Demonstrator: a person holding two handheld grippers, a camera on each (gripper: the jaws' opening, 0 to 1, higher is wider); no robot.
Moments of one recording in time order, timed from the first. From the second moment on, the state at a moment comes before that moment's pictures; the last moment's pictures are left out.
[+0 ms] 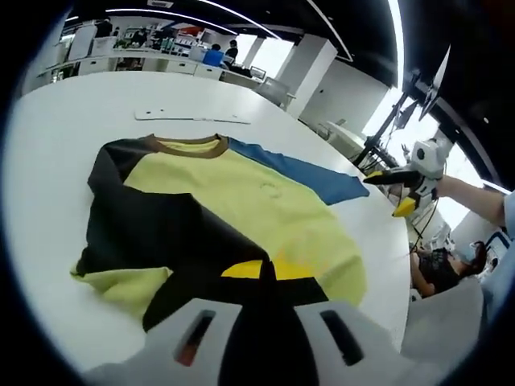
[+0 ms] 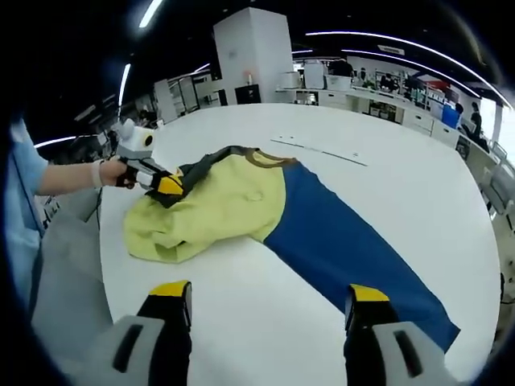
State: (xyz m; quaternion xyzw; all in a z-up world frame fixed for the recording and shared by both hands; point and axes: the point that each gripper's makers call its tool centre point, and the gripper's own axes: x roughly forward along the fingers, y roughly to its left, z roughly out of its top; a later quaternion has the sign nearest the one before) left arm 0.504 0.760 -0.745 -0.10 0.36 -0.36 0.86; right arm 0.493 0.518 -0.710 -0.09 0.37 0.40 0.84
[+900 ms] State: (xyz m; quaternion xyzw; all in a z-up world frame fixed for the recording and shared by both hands) left arm 0.494 0.780 -0.693 -0.09 0.29 -0.40 0.86; right arm 0.490 0.528 -0.708 -0.10 0.37 0.41 0.83
